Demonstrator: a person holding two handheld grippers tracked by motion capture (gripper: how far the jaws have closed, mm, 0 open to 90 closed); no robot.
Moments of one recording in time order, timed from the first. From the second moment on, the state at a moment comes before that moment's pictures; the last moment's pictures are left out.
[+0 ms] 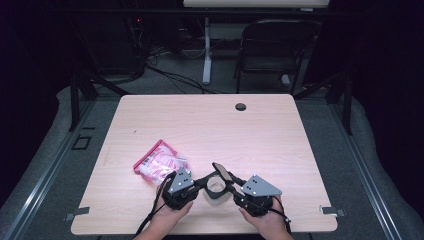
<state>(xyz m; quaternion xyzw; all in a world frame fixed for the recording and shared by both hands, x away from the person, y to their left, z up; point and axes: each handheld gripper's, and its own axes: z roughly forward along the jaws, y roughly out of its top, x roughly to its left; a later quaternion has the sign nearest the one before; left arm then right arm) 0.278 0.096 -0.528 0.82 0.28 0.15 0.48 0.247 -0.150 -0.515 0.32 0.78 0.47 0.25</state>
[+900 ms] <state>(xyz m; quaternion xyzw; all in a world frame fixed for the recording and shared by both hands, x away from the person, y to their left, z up) 0.276 0.096 -0.529 0.82 0.27 0.15 0.48 0.264 -0.180 -0.515 0.40 0.73 0.52 0.18</state>
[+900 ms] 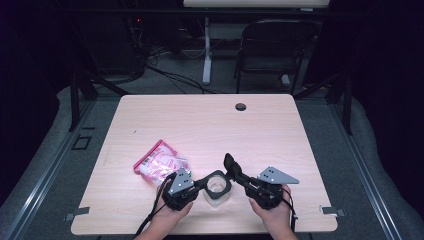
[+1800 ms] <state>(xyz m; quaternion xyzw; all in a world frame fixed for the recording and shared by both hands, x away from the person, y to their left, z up) 0.275 0.096 -0.529 0.82 0.28 0.14 0.48 0.278 -0.182 -0.517 0.41 0.73 0.53 0.16</state>
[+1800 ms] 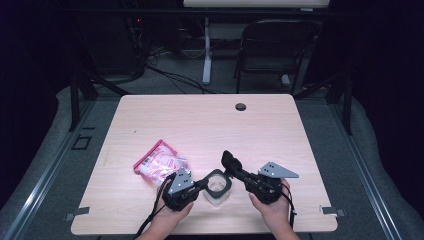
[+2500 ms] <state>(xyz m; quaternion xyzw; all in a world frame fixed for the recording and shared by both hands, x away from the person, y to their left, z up) 0.268 0.094 -0.530 0.82 0.28 0.14 0.48 0.300 -0.178 -0.521 0.42 0.71 0.54 0.13</state>
